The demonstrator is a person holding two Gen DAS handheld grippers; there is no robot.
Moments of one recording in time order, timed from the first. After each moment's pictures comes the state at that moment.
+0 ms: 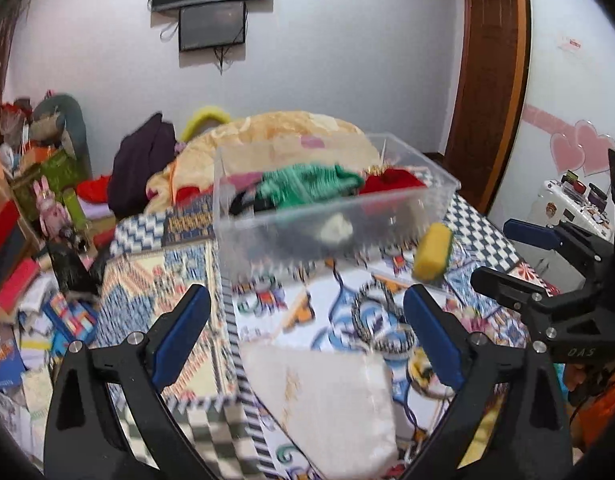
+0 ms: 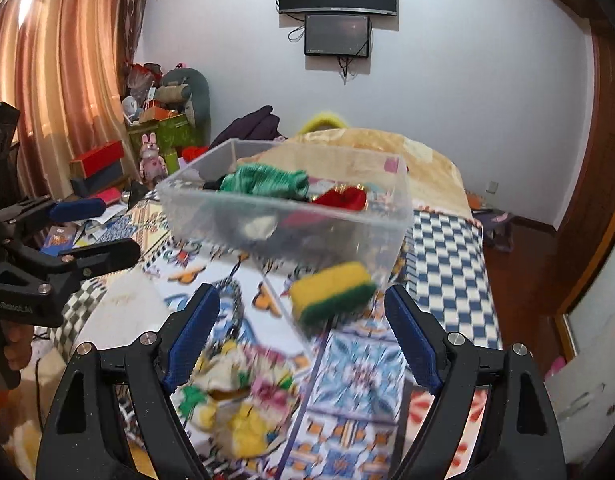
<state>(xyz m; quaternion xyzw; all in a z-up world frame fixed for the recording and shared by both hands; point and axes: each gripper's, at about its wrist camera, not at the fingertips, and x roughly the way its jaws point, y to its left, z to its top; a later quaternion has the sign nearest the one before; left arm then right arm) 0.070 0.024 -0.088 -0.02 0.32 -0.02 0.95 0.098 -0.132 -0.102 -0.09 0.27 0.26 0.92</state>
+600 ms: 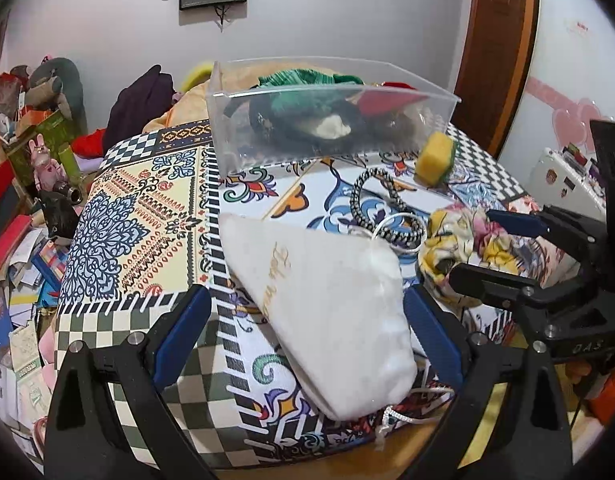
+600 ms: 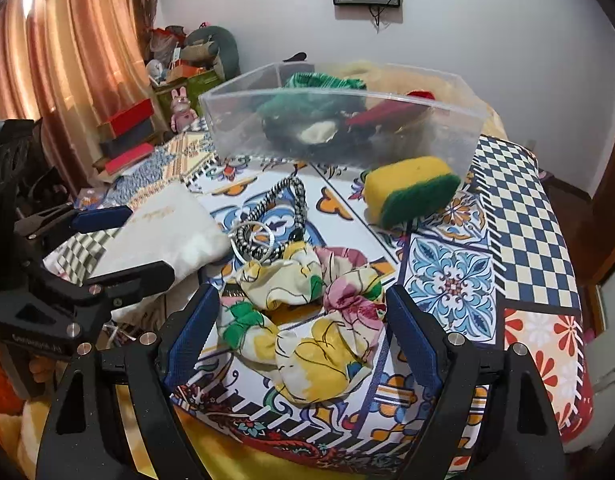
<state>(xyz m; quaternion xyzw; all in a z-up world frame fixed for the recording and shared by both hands) 0.038 0.018 -0.149 -0.02 0.38 -0.02 0.93 0.077 -0.113 -0.156 -0.09 0.35 0.31 0.88</state>
